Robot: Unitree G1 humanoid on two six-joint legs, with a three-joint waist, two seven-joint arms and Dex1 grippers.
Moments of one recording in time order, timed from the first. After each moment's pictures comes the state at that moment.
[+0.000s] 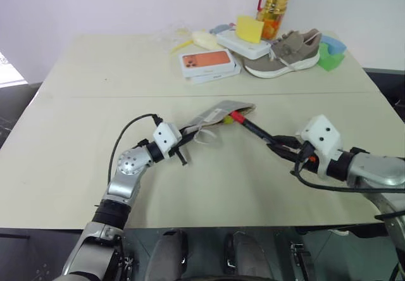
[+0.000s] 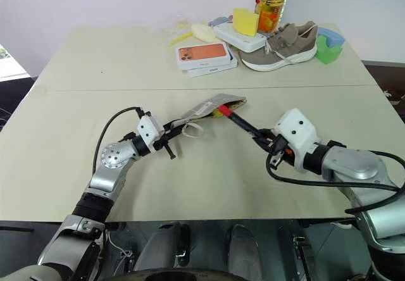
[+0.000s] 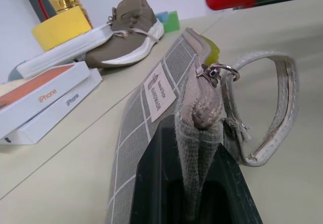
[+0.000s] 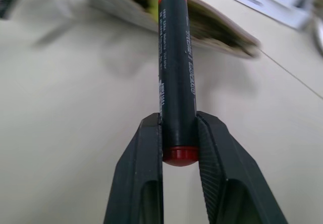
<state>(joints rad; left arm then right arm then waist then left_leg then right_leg) -0.39 0.30 -0.14 0.28 -0.13 -0.32 -0.75 -0.09 -0.86 -0.20 -0.71 0.44 0.83 0.70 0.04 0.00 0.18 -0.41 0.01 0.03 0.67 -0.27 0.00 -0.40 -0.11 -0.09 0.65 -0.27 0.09</state>
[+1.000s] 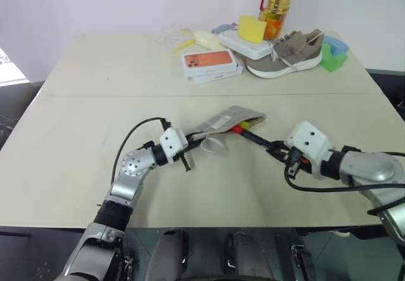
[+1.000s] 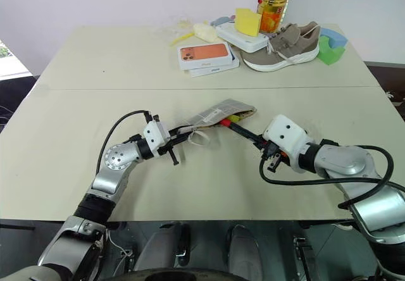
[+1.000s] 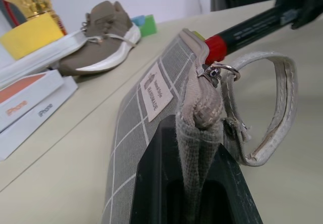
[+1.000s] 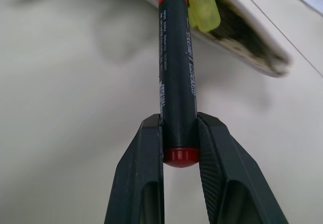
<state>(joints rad) -0.38 0.31 -0.19 0.24 -0.12 -0.33 -0.83 -0.11 -0.97 -0.08 -0.64 0.30 0.78 0.70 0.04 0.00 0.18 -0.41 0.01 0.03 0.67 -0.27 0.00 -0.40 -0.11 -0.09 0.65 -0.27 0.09</state>
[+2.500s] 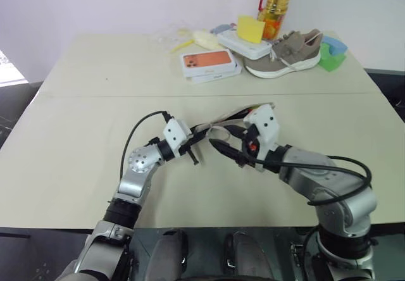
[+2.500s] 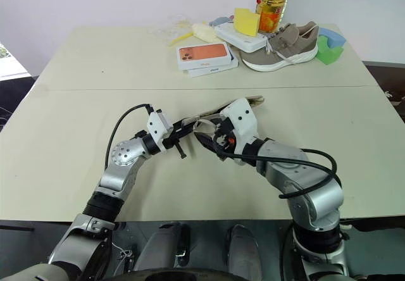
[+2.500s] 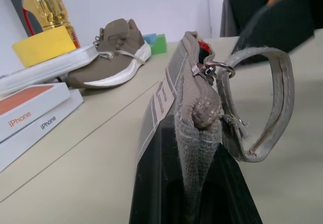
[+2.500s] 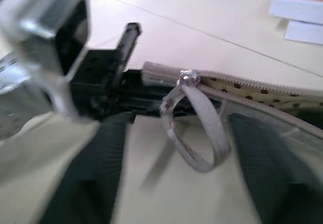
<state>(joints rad) -0.41 0.23 -0.17 0.23 -0.16 -0.25 -0.76 -0.36 -0.32 0.01 -0.71 0.47 1.16 0.39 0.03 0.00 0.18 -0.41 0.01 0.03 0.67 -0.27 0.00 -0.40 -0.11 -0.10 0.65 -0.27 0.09</state>
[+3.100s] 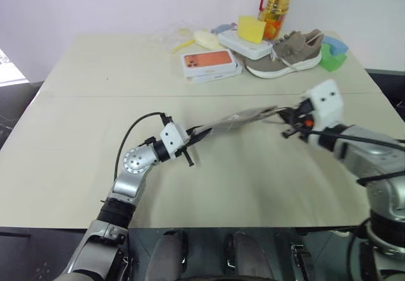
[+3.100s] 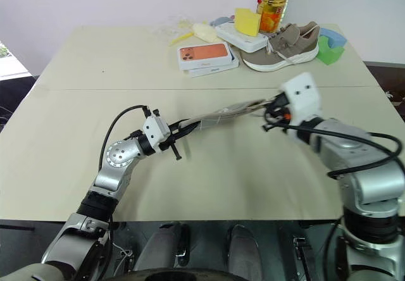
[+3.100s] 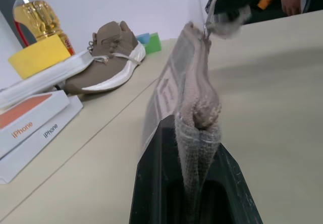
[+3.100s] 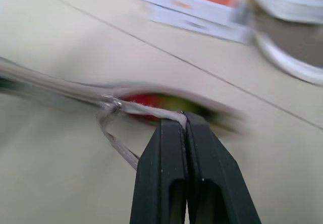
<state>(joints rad) -0.41 0.29 -0.18 0.24 -0.13 -0.34 -0.79 -0.36 -0.72 -0.26 -0.58 0.43 1.14 0.39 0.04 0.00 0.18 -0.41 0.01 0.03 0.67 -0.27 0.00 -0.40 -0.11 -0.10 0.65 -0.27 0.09</state>
